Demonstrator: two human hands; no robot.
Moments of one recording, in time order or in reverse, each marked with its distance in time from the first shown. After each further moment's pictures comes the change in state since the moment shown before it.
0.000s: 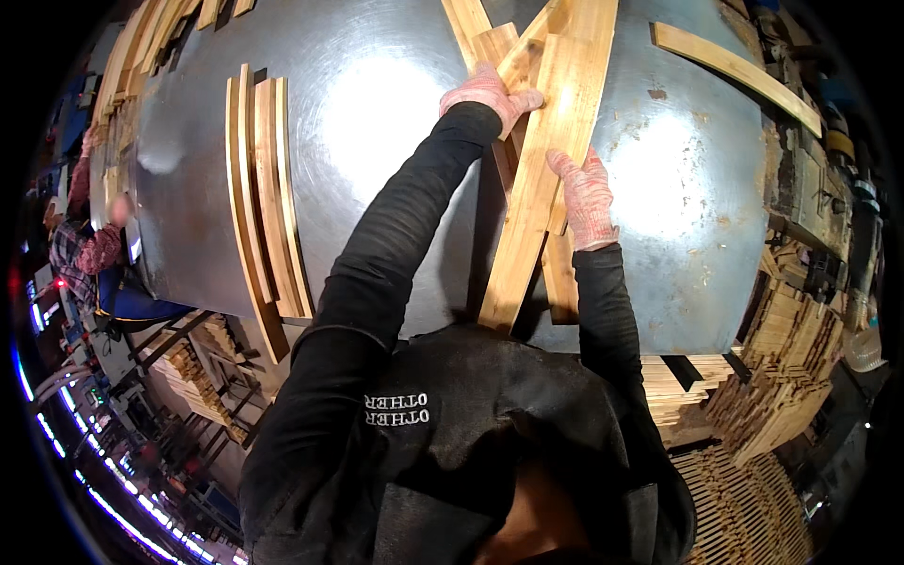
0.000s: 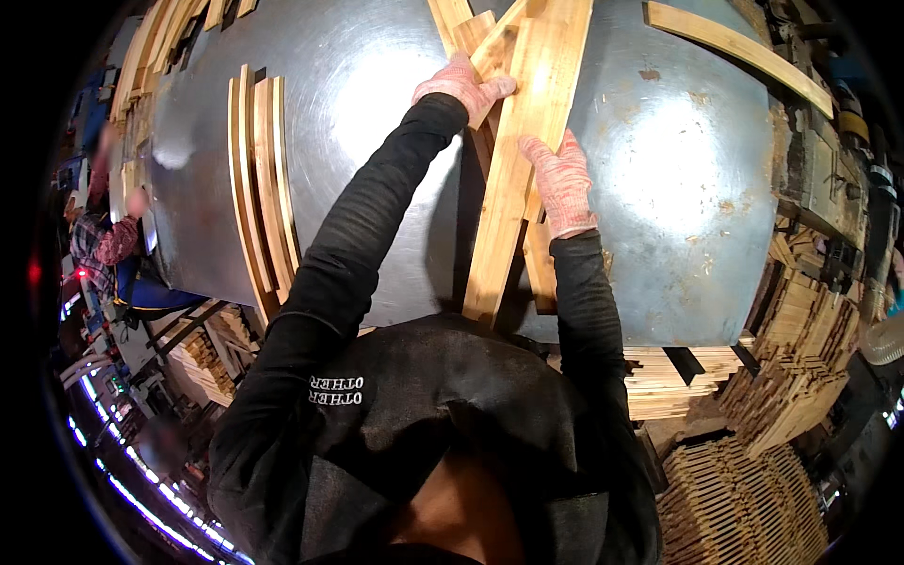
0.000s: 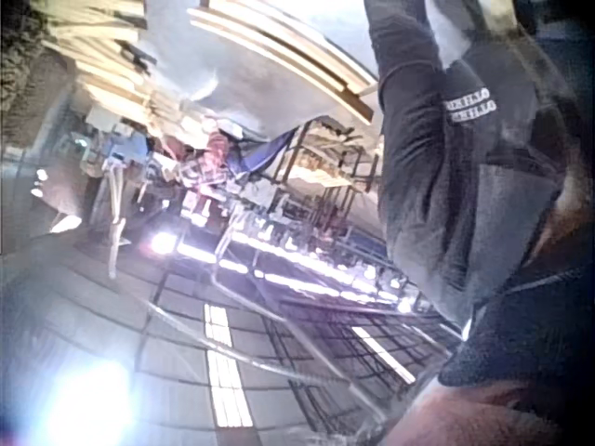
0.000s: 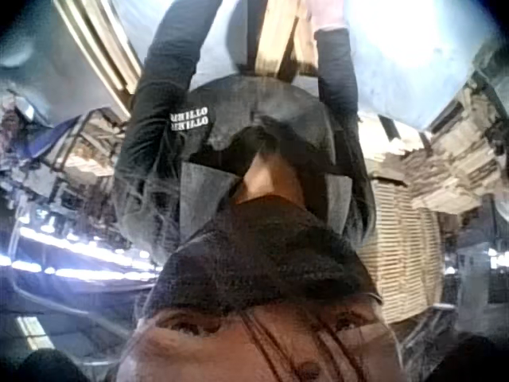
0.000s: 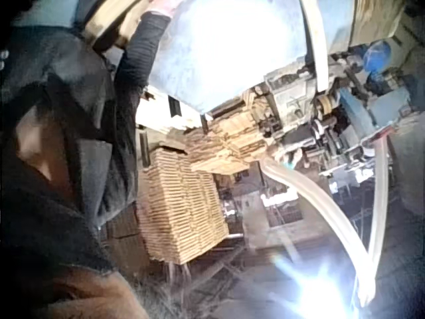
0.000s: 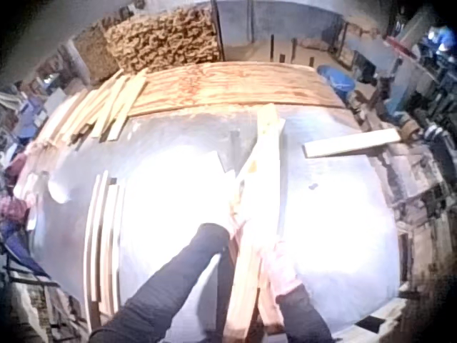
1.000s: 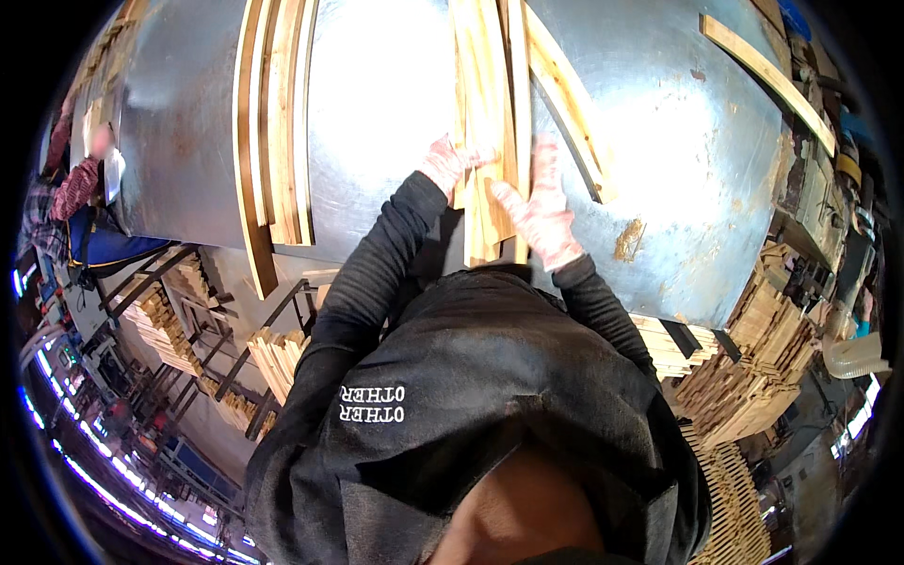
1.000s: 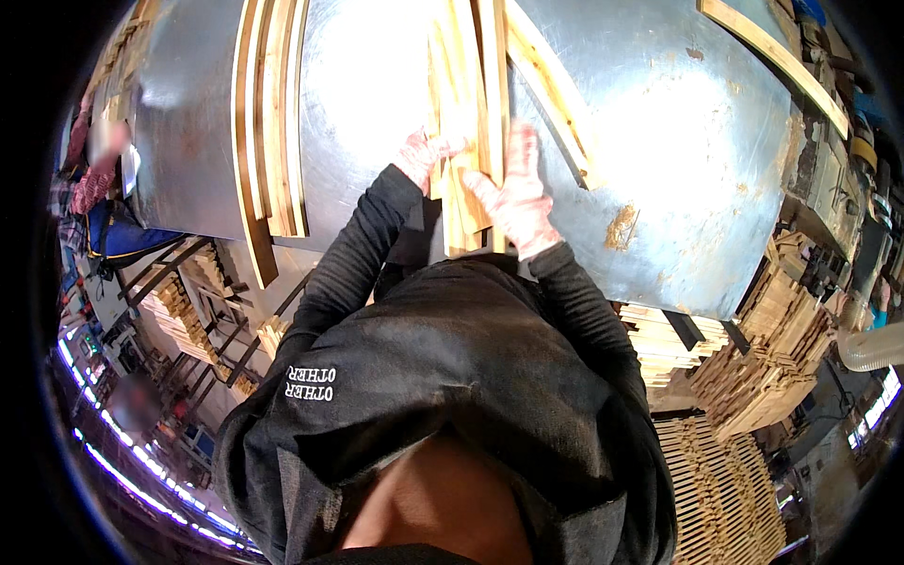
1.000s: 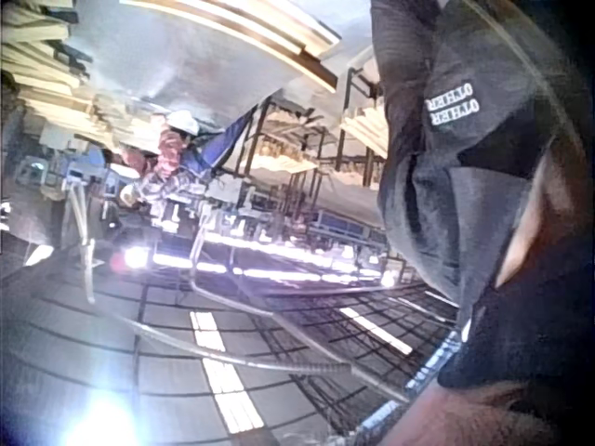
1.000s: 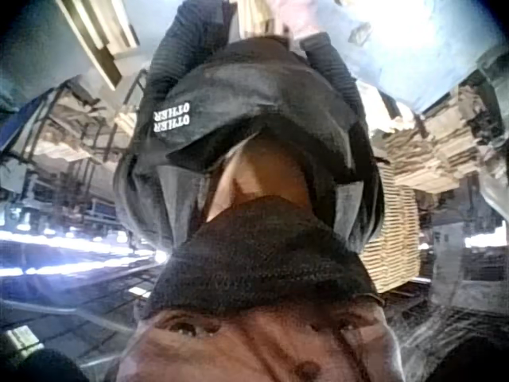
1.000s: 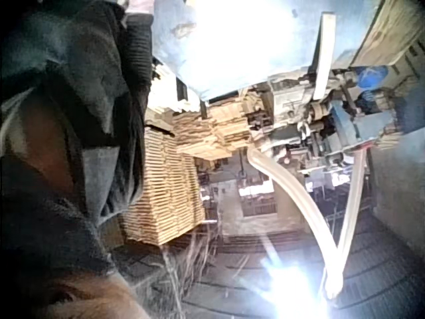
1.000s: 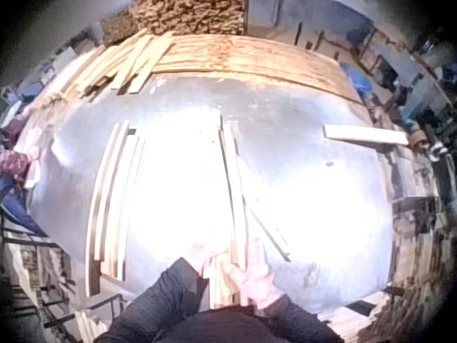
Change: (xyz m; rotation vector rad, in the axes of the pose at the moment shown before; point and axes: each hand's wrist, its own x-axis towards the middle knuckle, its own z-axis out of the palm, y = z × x) left_hand -0.186 -0.163 0.076 -1.417 -0.210 -0.192; right_hand -0.118 0.086 0.050 -0.951 -0.242 -0.436
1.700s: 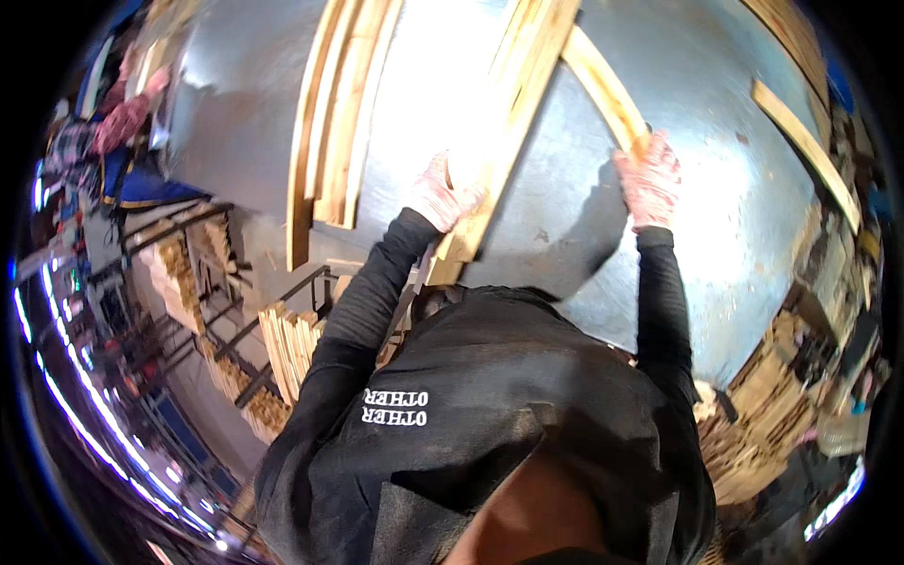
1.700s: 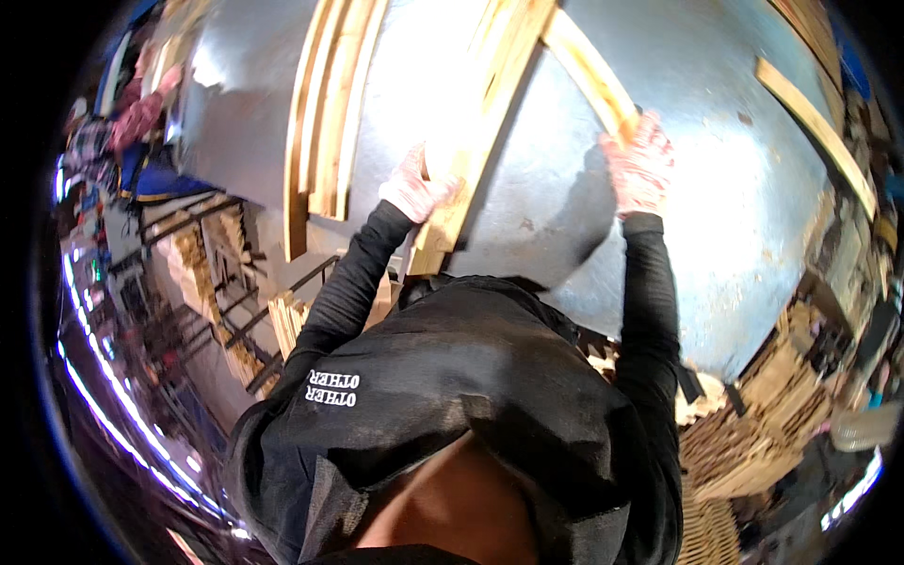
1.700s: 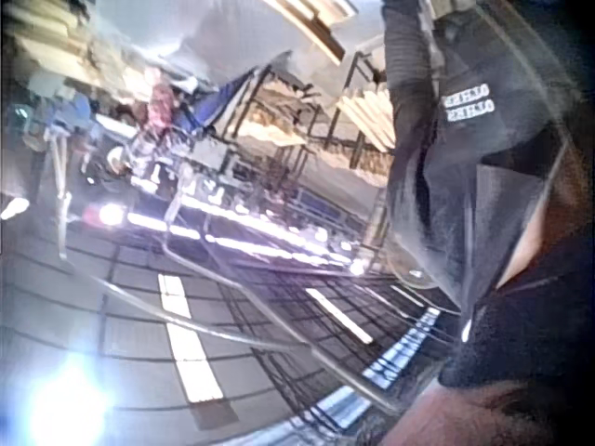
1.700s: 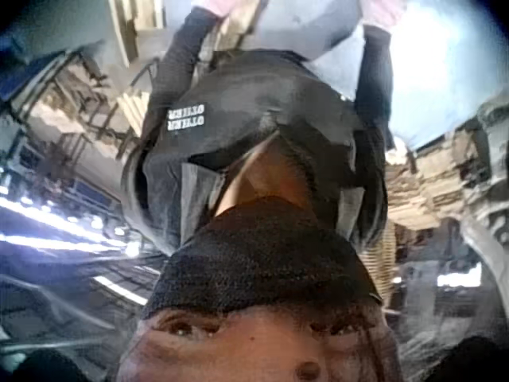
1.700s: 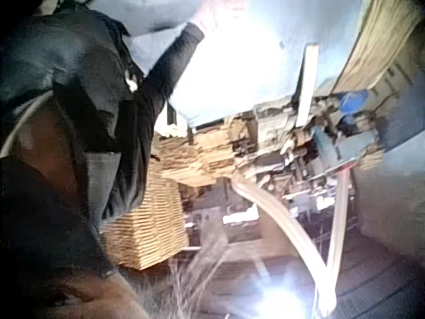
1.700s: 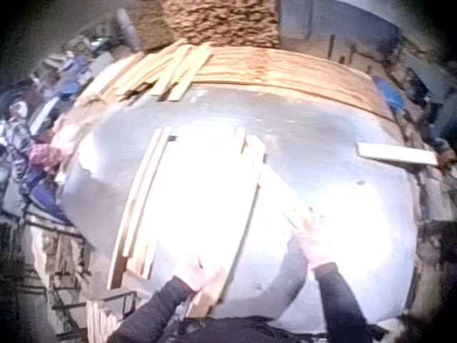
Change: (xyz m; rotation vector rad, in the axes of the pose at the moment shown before) left_hand -0.069 0.023 -0.049 0.876 0.376 0.273; right_hand 0.108 0.058 -0.068 -0.609 0.097 0.082
